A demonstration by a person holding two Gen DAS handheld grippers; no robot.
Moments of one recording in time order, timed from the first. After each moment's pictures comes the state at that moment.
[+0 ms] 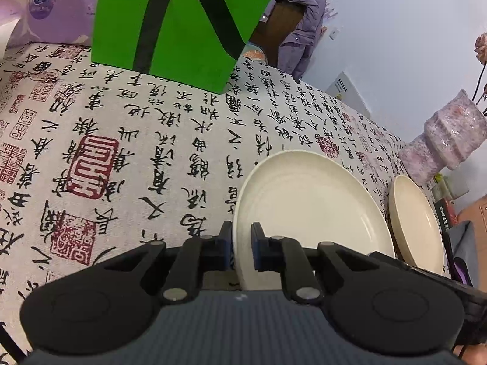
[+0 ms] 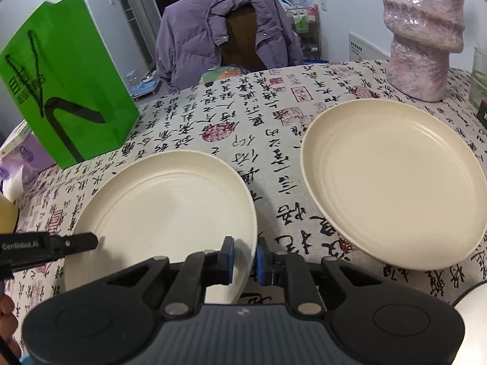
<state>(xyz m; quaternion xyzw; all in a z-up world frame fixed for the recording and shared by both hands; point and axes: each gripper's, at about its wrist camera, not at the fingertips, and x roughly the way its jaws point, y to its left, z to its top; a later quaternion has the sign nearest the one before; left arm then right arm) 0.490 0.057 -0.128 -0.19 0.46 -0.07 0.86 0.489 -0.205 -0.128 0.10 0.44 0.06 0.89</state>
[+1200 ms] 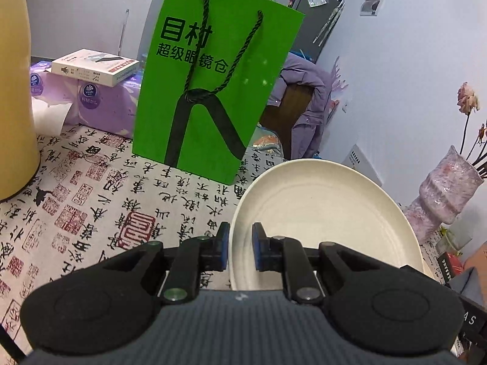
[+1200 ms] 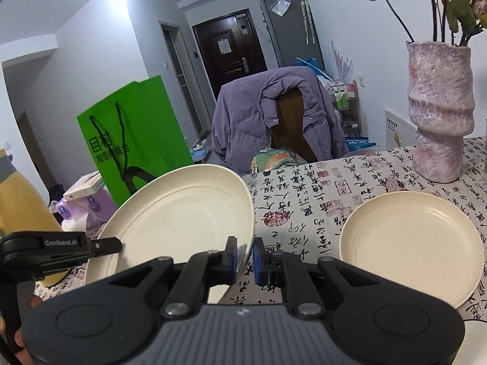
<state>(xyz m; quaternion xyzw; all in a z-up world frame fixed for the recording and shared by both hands) 0.440 0.049 -0.058 -0.18 0.32 0.01 0.93 0.445 -0.209 -0.060 0.12 0.29 0.13 0.94</state>
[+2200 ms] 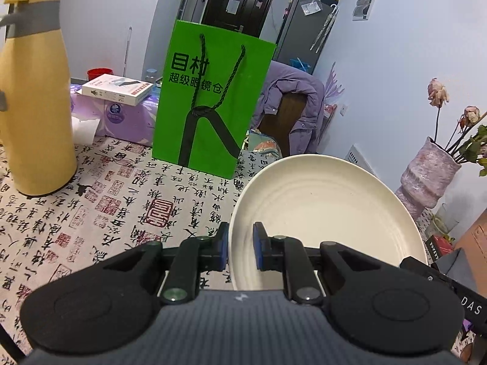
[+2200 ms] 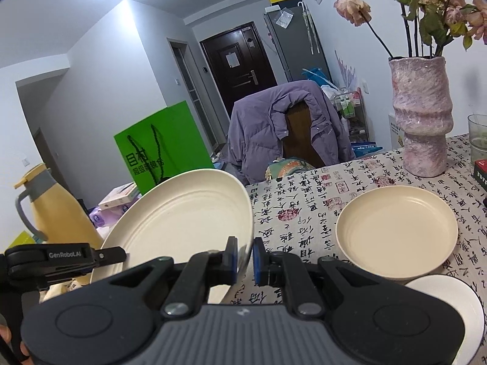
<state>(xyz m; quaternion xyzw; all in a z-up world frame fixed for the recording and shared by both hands) 0.349 0.031 -0.014 -0.15 0.30 0.02 0.94 0.358 -0.226 -0.028 0.15 0.26 0.16 0.94</state>
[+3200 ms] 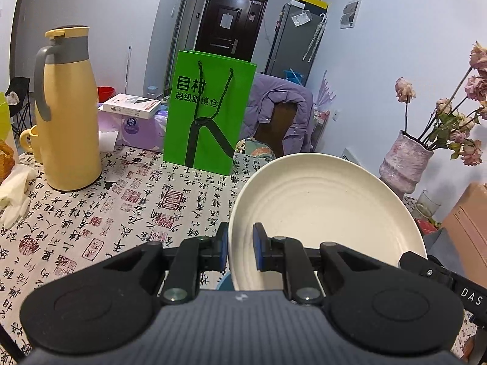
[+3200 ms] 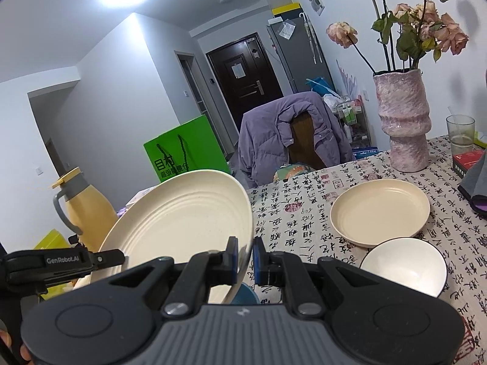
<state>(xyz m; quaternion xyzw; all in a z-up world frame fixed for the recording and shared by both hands) 0.247 0.008 0.018 -0.12 0.28 0.03 0.95 0.264 -0.248 -0.007 0.16 0.24 0.17 0.94</state>
